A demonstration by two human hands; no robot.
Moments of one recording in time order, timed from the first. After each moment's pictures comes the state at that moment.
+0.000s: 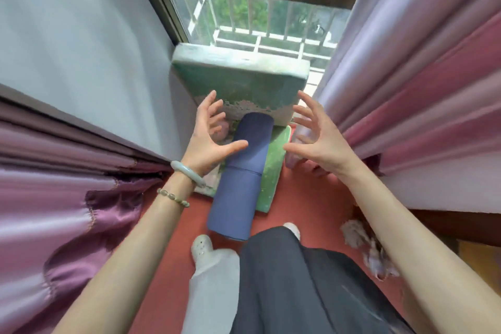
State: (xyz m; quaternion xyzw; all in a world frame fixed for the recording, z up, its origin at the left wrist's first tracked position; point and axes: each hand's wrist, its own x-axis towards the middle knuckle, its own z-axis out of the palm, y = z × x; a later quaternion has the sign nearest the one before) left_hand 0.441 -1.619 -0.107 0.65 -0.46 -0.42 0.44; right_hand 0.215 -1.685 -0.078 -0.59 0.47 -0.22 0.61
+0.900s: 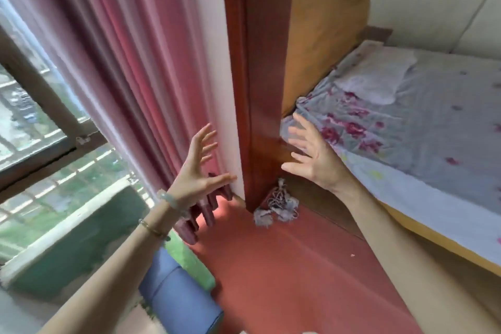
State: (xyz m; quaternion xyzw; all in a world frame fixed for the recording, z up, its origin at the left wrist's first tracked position) left_hand 0.268 -1.414 0.116 0.13 -0.82 -0.51 0.24; right_hand 0.101 -1.219 0.142 -0.38 0.68 -0.58 0.25
